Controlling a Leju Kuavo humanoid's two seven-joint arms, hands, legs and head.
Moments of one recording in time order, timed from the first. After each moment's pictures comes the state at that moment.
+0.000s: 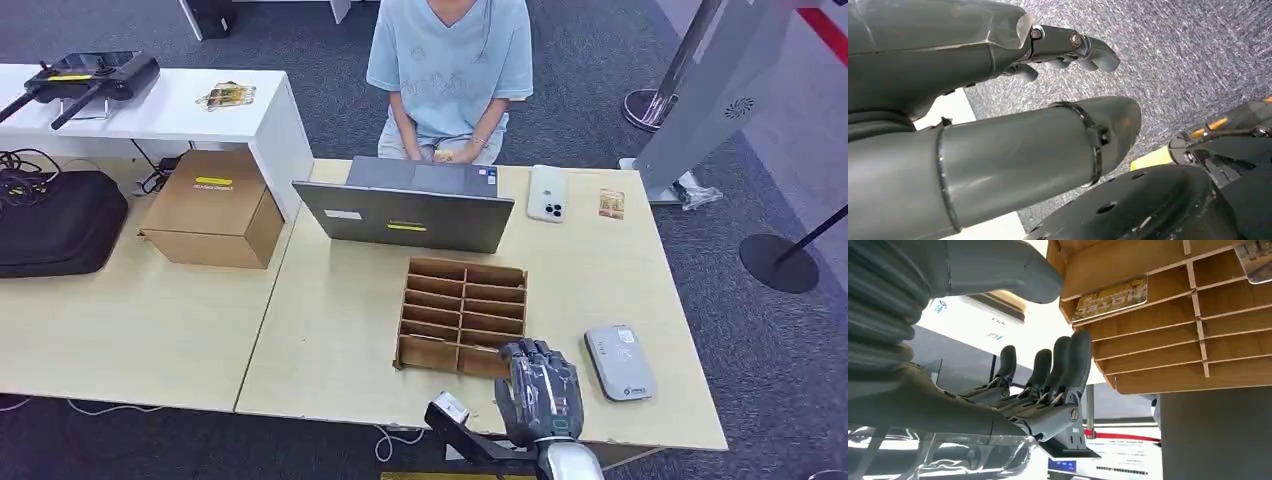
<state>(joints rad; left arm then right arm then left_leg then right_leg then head) -0.05 -0.06 -0.15 -0.20 -0.24 -0.05 0.13 0.08 -0.16 0.50 -1.60 1.33 0.07 0.34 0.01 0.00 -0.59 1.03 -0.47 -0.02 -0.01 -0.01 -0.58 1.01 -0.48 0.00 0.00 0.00</state>
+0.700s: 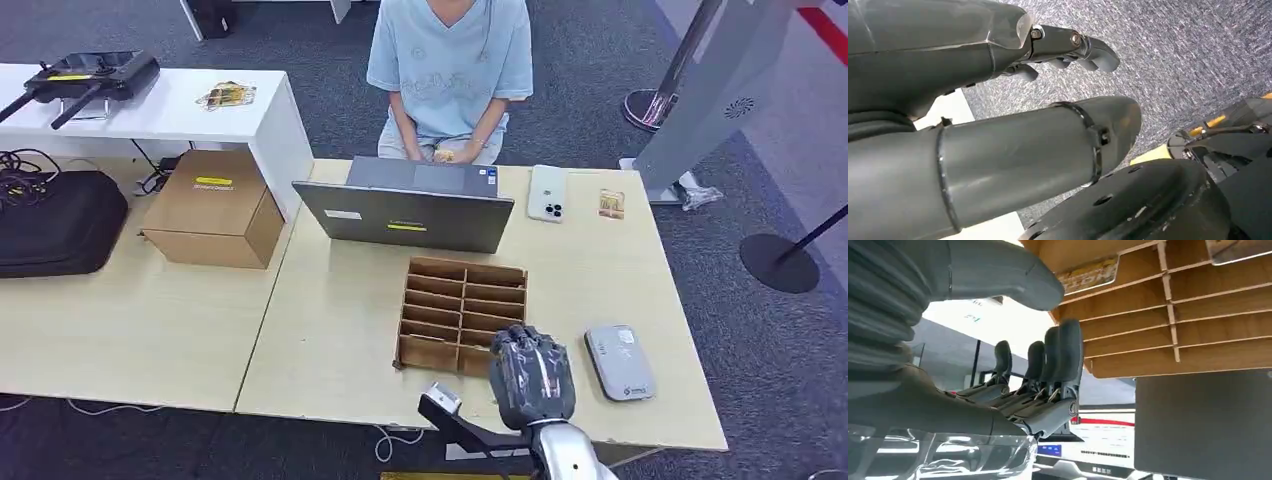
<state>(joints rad) -0.05 -0.06 -0.15 -0.20 -0.24 -0.06 0.12 0.01 -0.16 0.51 -1.56 1.34 0.08 0.29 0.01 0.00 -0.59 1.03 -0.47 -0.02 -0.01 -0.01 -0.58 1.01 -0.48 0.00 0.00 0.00</state>
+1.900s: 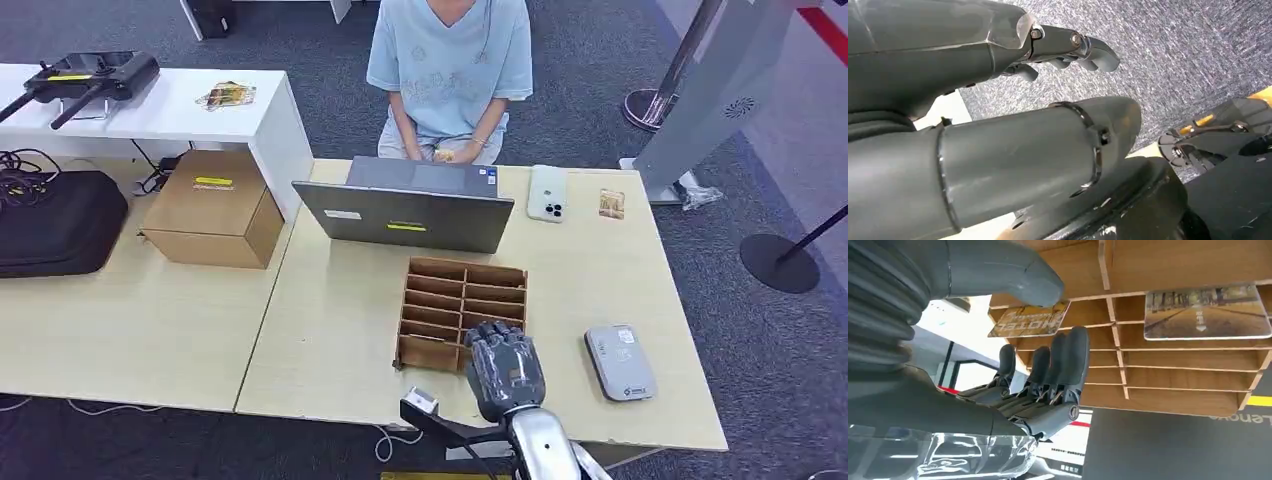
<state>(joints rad) -0.07 -0.07 -0.15 -0.20 -0.23 -0.06 0.13 -0.10 -0.14 0.58 -1.38 1.32 0.06 0.23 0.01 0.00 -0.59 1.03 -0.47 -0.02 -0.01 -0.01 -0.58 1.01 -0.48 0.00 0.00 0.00</state>
